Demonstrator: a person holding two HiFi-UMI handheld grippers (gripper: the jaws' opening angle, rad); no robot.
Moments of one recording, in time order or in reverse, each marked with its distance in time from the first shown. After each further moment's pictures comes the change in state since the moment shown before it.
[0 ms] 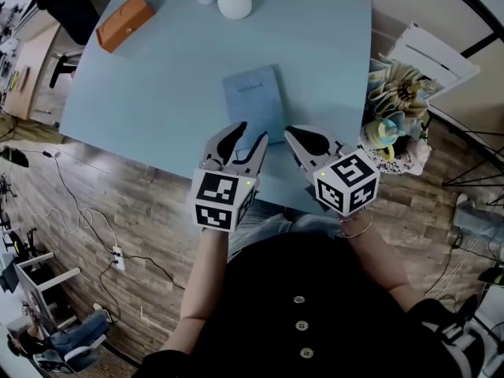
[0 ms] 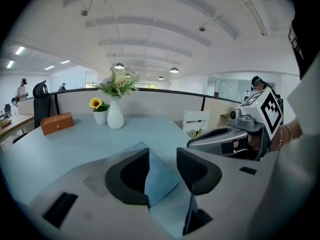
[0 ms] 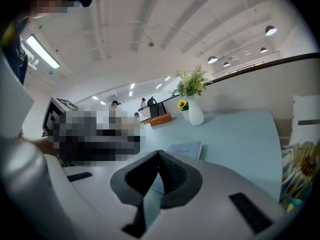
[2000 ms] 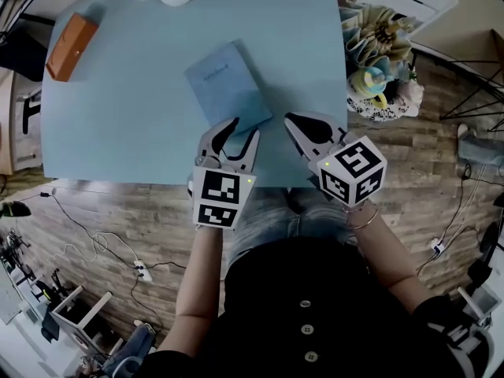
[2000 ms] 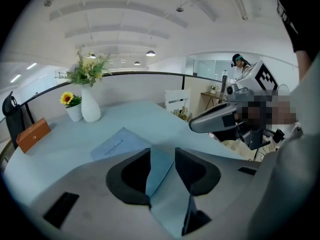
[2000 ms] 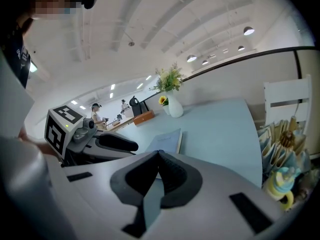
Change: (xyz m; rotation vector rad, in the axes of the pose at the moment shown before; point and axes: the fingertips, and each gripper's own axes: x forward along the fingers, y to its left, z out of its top) left arm 0.030 -0.020 -0.047 0.211 0.186 -0.189; right arm -0.022 -0.023 -0.035 0.148 0.011 -0.183
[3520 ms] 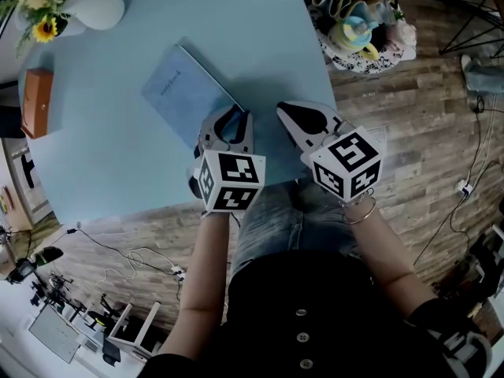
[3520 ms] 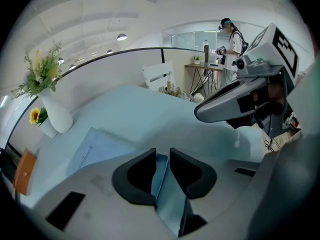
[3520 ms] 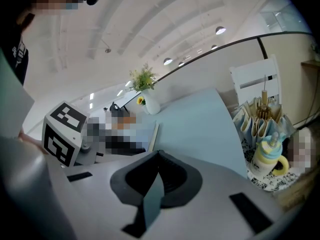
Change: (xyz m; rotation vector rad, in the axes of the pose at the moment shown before) left arm 0.087 -0.031 -0.035 0.259 0.238 -0.076; right arm -0.010 -0.051 -0.054 0.195 -0.048 -0.169
